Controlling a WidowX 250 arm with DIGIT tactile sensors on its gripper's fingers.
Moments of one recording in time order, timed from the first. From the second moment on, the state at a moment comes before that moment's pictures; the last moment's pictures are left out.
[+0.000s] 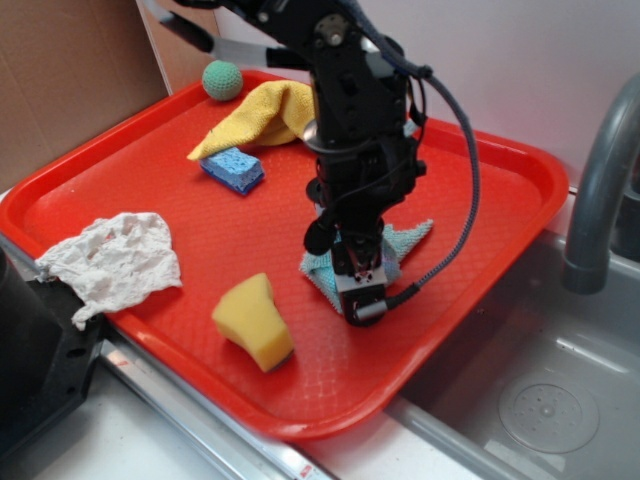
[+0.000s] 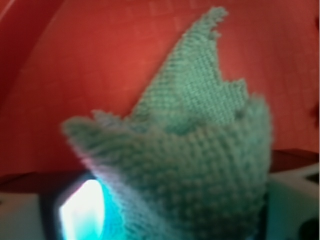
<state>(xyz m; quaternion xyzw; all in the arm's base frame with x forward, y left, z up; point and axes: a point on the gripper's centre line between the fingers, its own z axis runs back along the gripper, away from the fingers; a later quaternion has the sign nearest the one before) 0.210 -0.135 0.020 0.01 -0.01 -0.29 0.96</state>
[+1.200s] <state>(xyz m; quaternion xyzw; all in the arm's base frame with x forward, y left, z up) 0.169 0.016 0.210 0.08 -0.04 -0.06 0.99</state>
